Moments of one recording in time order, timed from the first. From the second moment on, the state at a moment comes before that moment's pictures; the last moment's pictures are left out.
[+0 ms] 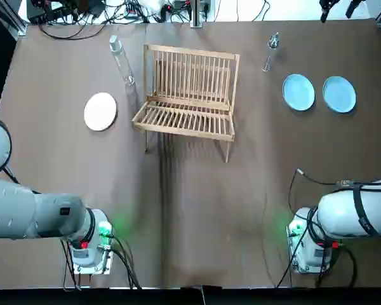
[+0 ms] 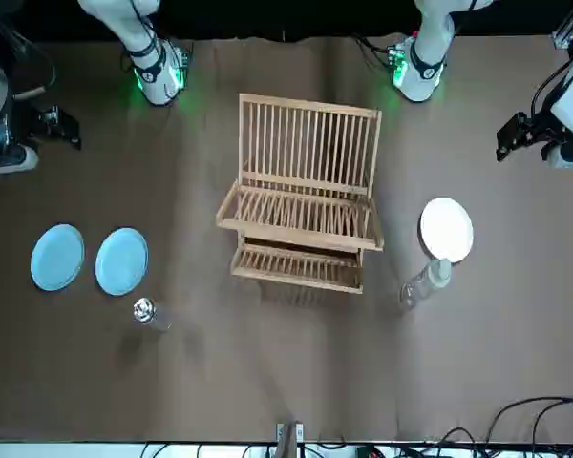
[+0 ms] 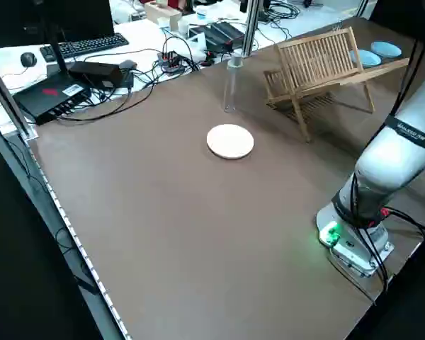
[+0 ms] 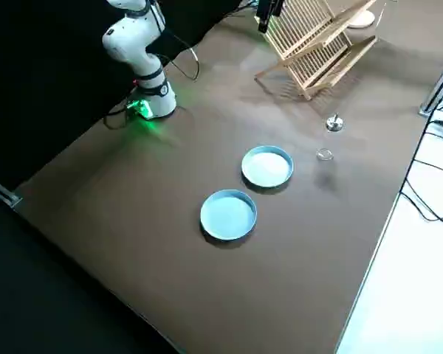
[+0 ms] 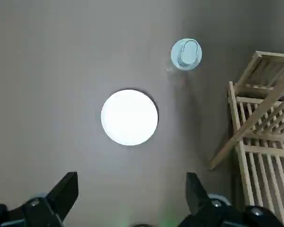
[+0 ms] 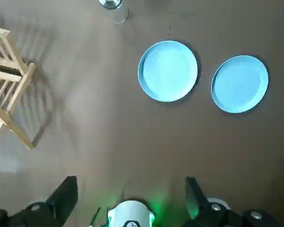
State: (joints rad) left arm 0.03 -0.07 -0.10 -1.62 0.03 1.54 -0.05; right arm 0.03 0.01 0.06 -1.51 -0.04 1.35 -0.04
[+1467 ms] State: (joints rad) left arm 0.31 0.51 -0.09 -1.92 0.02 1.96 0.25; right arm -0.16 0.18 0.00 -1.88 0.00 1.93 -0.14
